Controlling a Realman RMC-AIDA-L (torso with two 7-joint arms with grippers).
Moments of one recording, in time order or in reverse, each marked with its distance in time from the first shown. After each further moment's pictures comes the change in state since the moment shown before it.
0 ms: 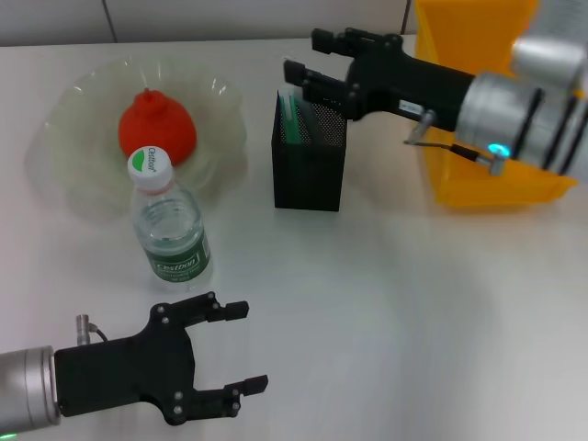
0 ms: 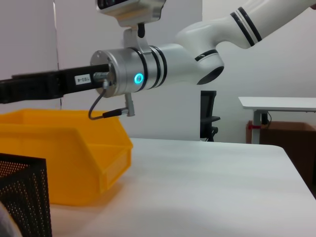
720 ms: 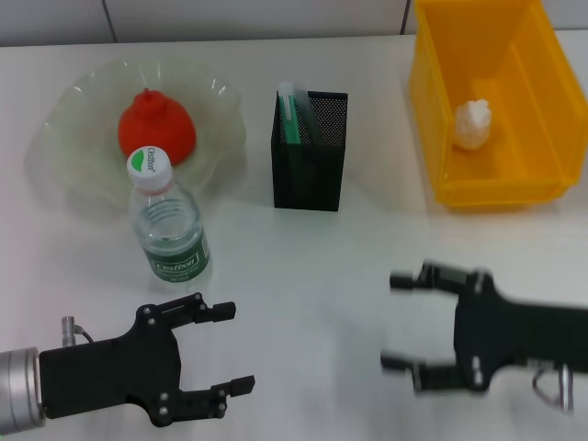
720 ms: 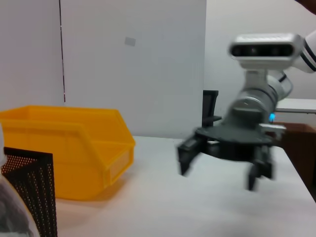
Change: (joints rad) left arm 0.010 0.019 -0.006 0.008 0.000 0.016 -0.028; right arm -0.450 -0.019 0.088 -0.217 -0.476 -0.485 -0.156
